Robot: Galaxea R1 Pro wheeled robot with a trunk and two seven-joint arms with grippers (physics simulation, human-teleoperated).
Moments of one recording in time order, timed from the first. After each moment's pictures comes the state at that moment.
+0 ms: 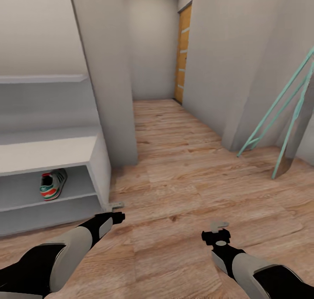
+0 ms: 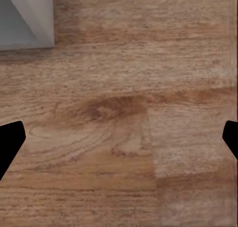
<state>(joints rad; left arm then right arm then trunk) -0.95 -0.05 0.05 -0.03 0.09 0.14 0.12 -0.81 0.00 0.25 0.05 -0.07 -0.18 -0.26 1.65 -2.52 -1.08</state>
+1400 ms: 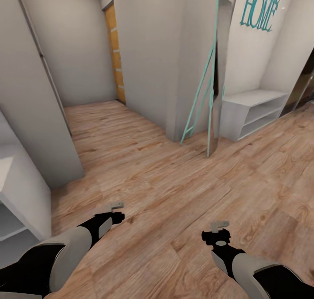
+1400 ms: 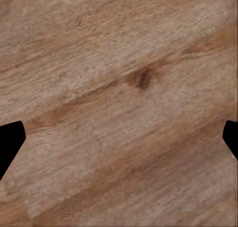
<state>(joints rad) -0.95 -0.04 0.05 -0.03 0.09 0.14 0.12 -0.81 0.00 0.25 0.05 -0.07 -0.18 -0.26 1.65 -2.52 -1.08</state>
